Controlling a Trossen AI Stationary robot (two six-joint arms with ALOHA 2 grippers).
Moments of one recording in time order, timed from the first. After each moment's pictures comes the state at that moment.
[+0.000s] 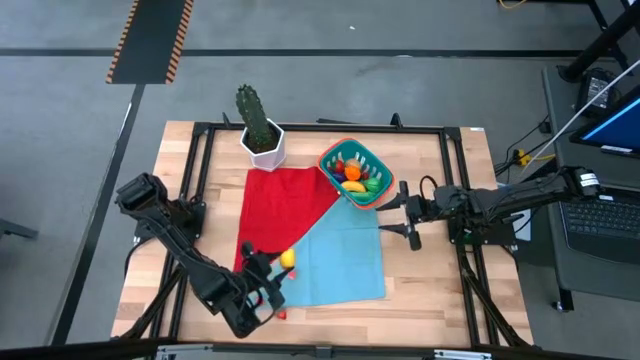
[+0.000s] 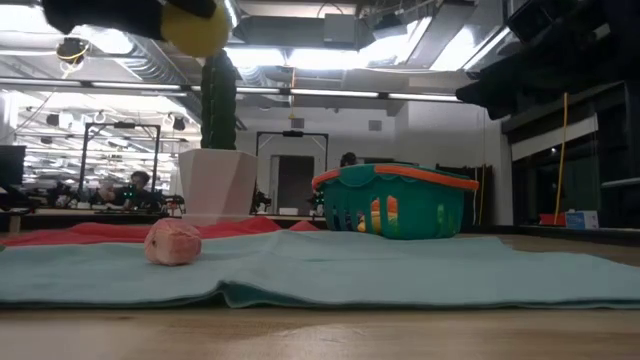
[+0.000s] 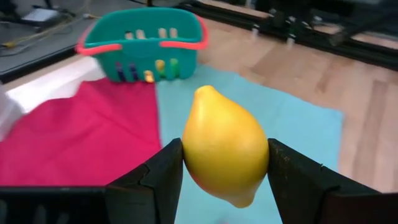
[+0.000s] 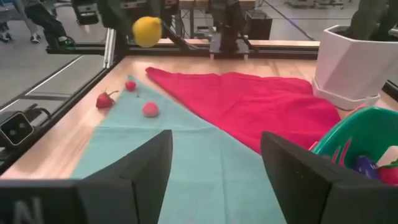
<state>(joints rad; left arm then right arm) -0.81 1.72 1.18 -0.70 -1.15 -1.29 0.11 0.79 0.24 0.34 0.00 0.02</state>
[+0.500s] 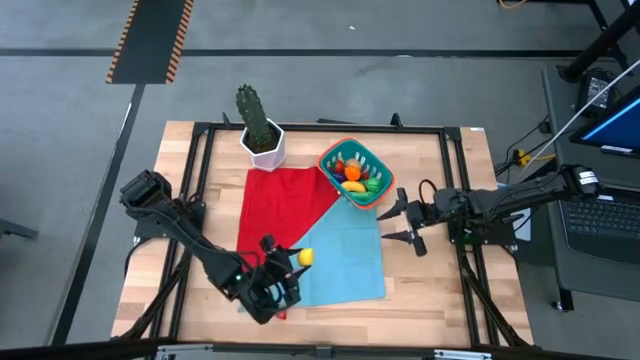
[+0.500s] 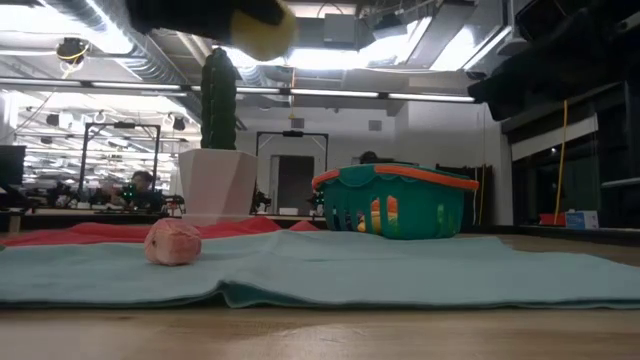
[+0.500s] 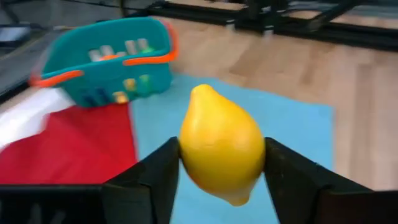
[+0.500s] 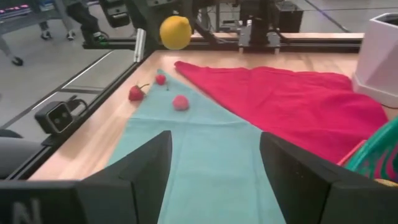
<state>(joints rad) -0.69 1.72 1.17 -0.38 -1.03 -0.82 0.14 0.79 0.24 0.32 -0.08 0.05</state>
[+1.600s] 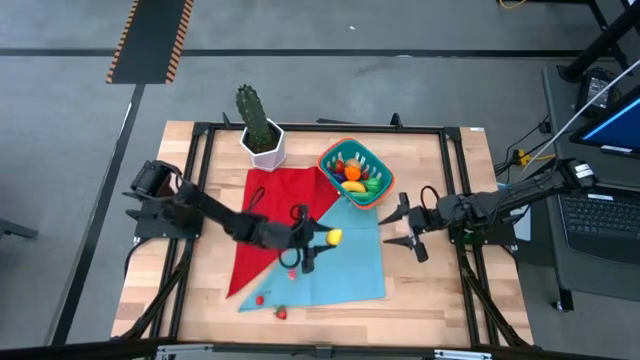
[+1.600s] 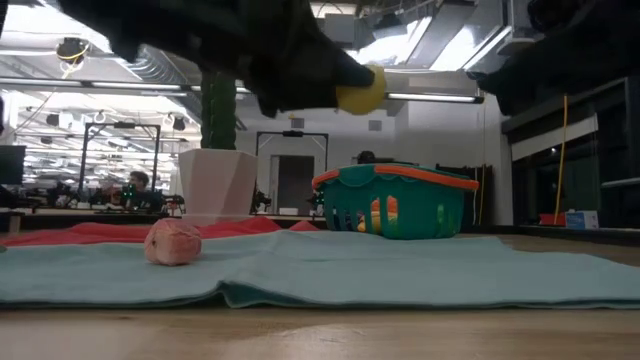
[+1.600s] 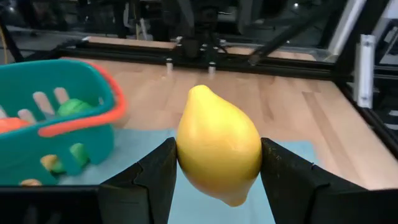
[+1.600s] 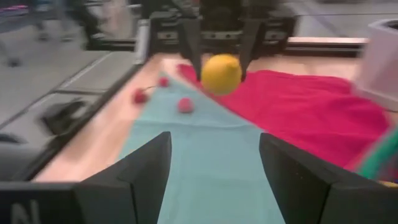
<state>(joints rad) -0.30 1.72 0.80 0.64 -0.43 -0.17 0.26 0.79 0.24 0.33 0.04 0.07</state>
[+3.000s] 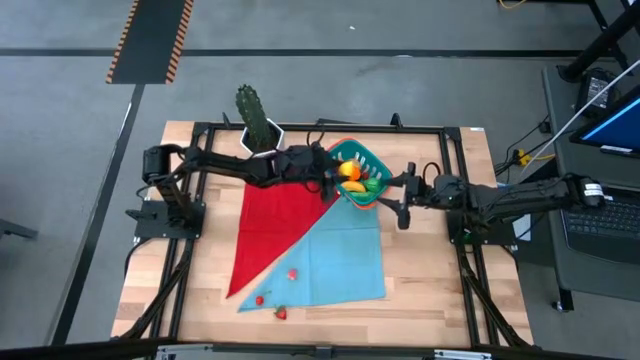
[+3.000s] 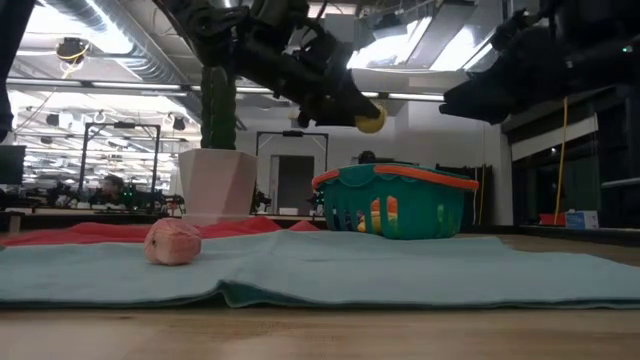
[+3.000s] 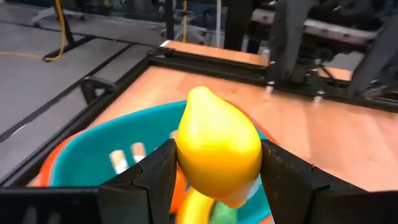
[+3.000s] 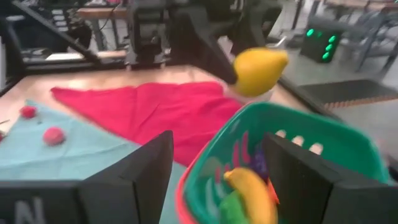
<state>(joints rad) 0.22 1.73 1.03 0.38 -0.07 -0.08 -0.05 0.79 0.24 0.37 0.17 0.02</state>
